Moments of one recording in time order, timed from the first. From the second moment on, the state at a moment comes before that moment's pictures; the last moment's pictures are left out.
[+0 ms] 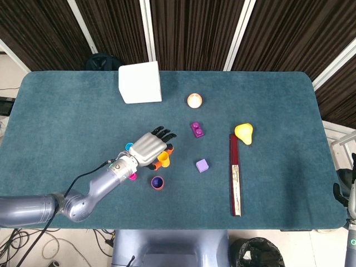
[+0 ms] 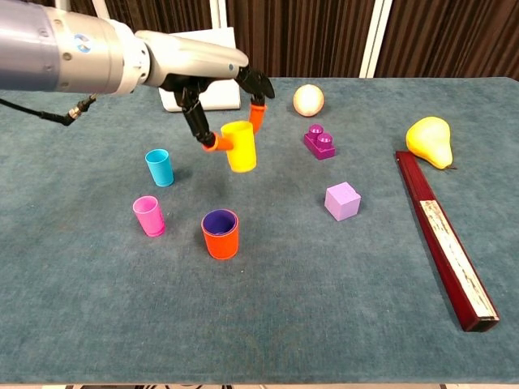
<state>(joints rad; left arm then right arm) -1.14 -1.33 -0.15 -1.72 0.85 0.71 0.47 0.04 -1.23 0.22 -1.48 -1.22 1.53 -0.15</state>
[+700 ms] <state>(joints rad) -1.14 -1.30 -0.06 -1.86 0.87 0.74 0.54 0.03 -1.21 0.23 -1.50 -1.22 1.54 -0.13</state>
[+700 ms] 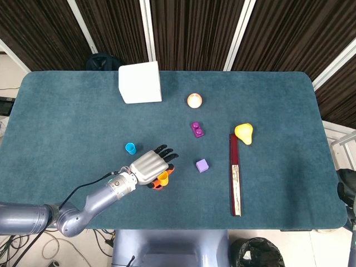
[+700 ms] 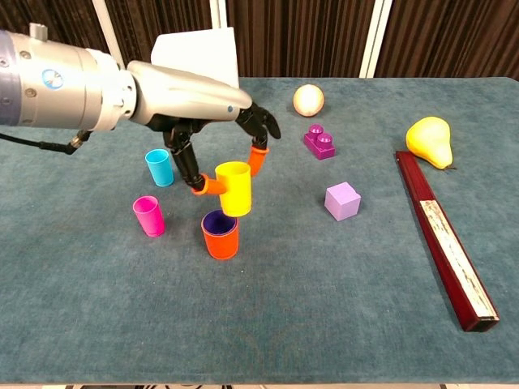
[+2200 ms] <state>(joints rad) -1.16 -1.36 0.03 -1.81 0.83 0.80 0.66 0.03 -1.21 0.23 -1.51 -1.22 1.55 -0.13</state>
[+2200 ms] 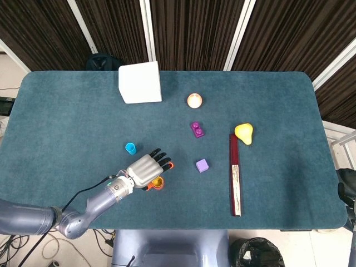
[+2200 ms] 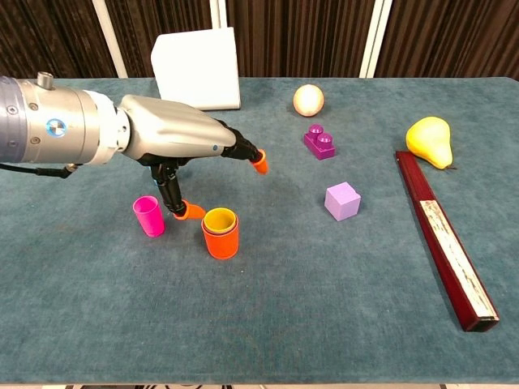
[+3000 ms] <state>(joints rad) -1.09 -1.36 -0.01 -1.53 0.76 0.83 0.55 0.03 -1.22 0.23 -1.50 -1.21 1.54 -0.14</state>
